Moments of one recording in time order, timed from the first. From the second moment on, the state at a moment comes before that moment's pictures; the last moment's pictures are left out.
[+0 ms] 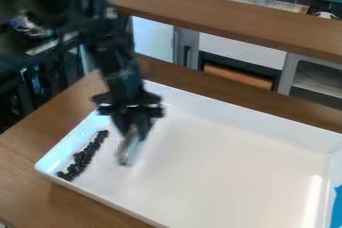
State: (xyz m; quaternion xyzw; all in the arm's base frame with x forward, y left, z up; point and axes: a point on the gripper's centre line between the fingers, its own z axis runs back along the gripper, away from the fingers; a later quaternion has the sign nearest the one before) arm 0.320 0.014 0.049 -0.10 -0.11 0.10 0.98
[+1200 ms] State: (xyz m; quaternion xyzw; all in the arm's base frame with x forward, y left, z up) arm 0.364 -0.211 0.005 0.00 -0.09 0.08 0.99
